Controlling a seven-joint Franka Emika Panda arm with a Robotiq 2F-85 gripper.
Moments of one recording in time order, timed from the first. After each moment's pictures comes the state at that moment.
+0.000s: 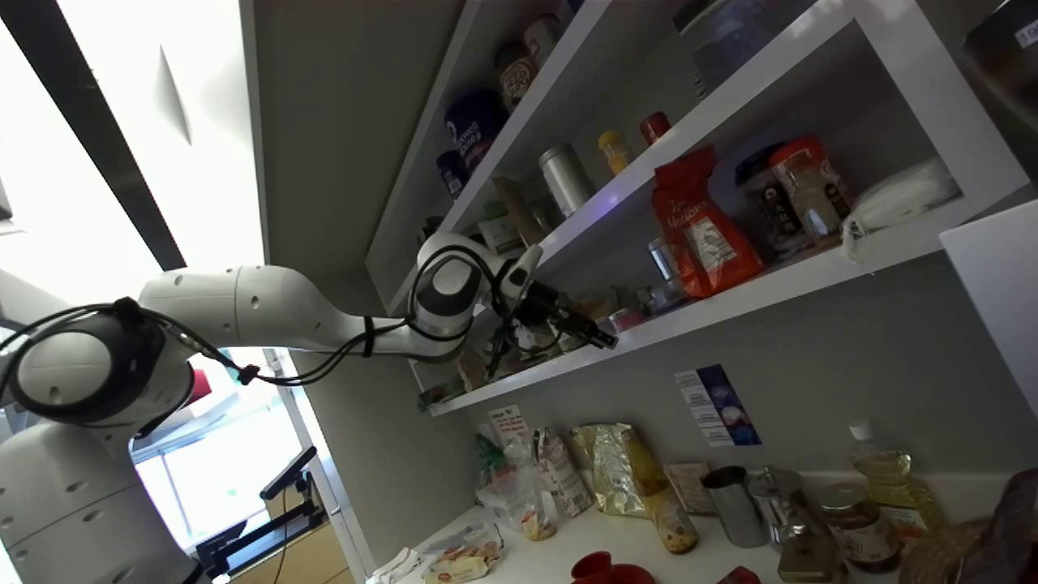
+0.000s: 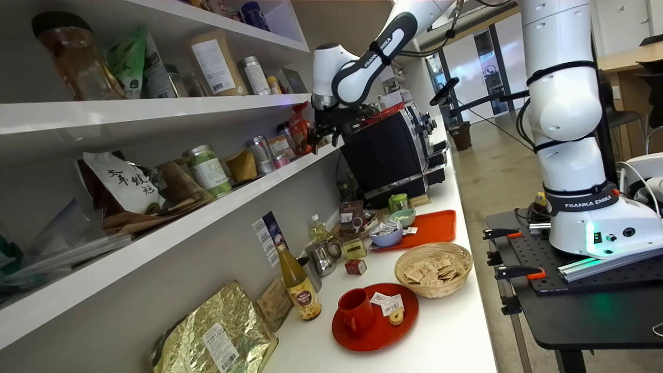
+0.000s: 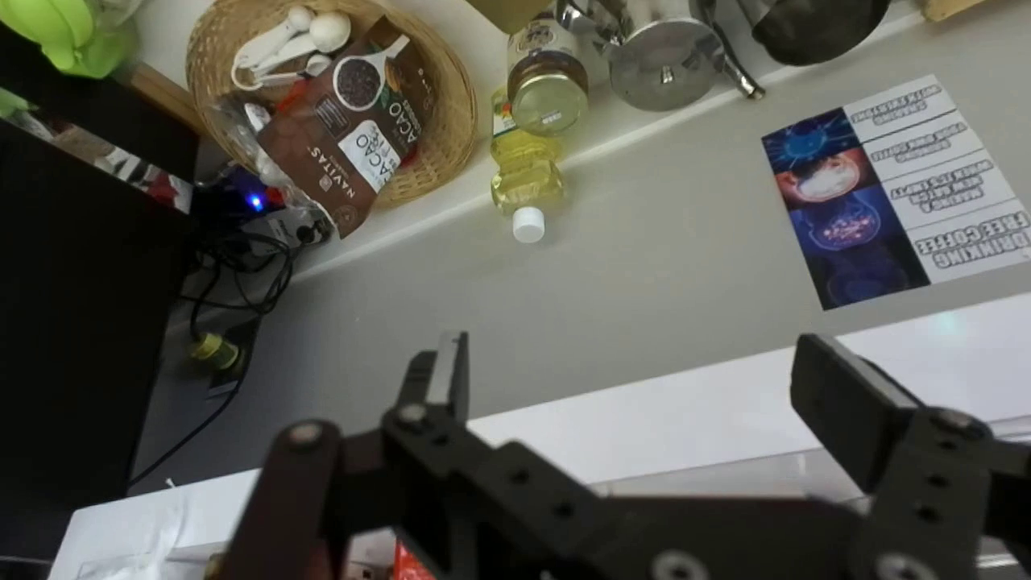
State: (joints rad) arm -0.18 -0.10 0.01 -2.02 -0.40 2.50 0.64
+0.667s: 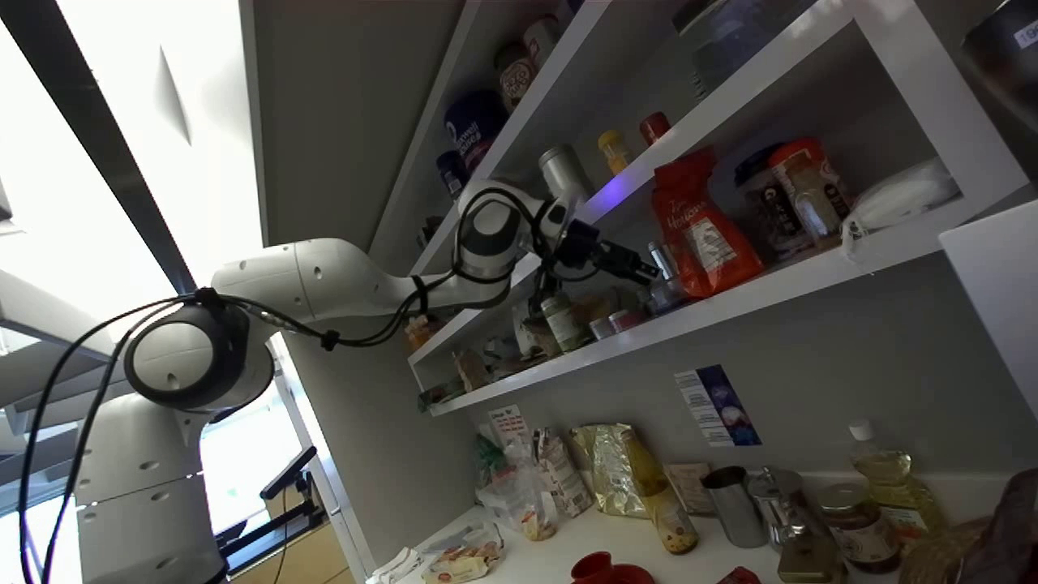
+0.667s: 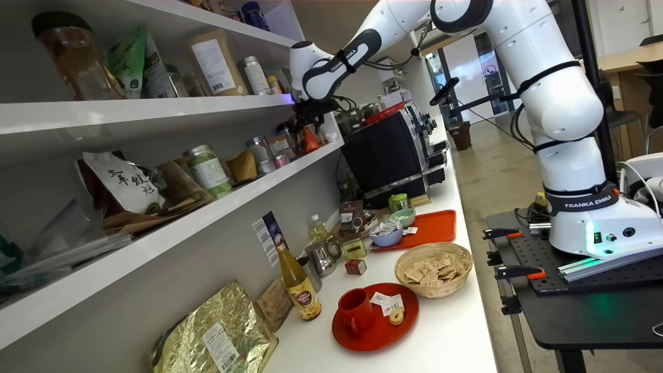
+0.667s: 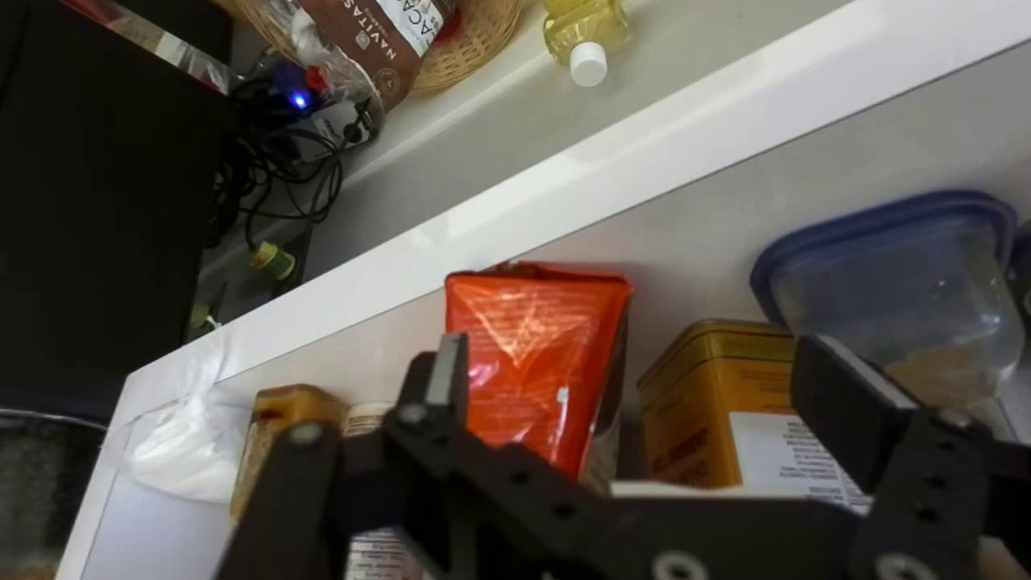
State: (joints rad) arm -0.16 0.18 -0.08 -1.53 -0.40 2.32 0.63
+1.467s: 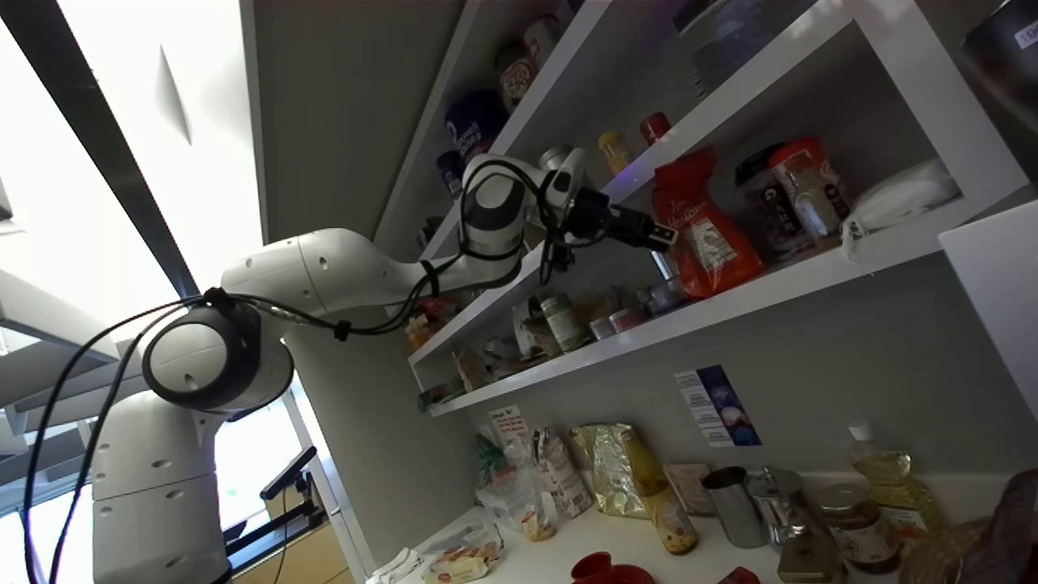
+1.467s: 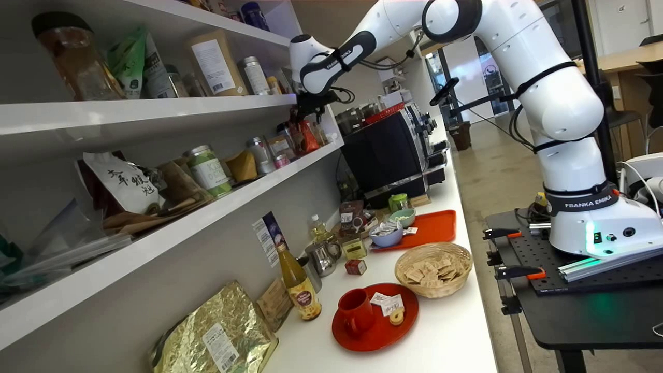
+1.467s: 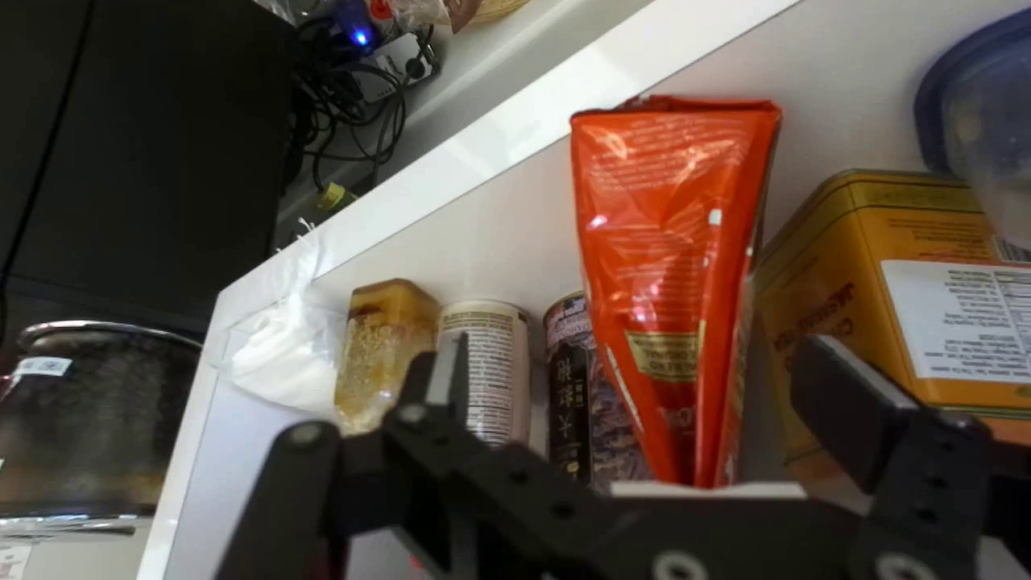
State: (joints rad) arm -0.15 0.25 -0.16 -1.38 -0.40 2.28 0.62
